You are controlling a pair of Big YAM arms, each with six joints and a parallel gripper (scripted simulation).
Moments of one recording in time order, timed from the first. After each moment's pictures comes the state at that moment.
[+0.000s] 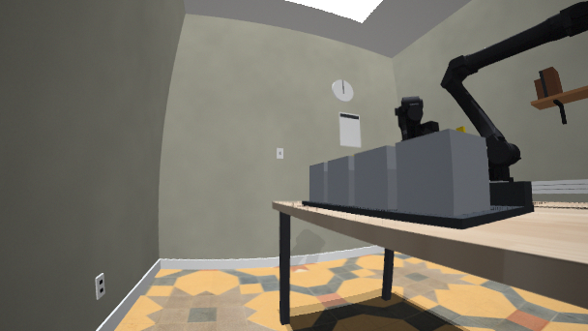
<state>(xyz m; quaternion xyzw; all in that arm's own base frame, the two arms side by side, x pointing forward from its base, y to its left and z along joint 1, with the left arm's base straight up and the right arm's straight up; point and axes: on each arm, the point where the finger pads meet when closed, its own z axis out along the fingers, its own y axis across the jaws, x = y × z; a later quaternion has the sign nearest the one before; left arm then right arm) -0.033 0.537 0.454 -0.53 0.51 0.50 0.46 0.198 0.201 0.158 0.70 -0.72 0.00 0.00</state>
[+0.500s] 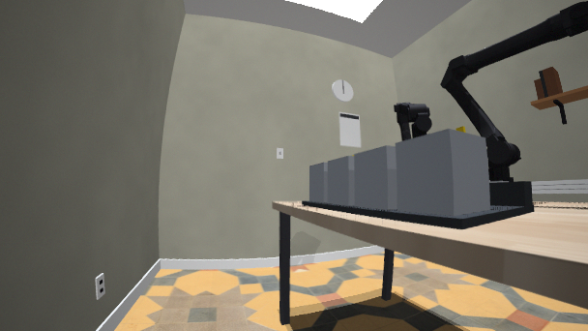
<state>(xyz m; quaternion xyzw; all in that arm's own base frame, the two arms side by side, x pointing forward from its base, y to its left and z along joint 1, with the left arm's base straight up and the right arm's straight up) -0.033 0.537 0.454 -0.53 0.51 0.50 0.46 0.196 0.224 0.115 0.70 -0.71 0.00 0.01</state>
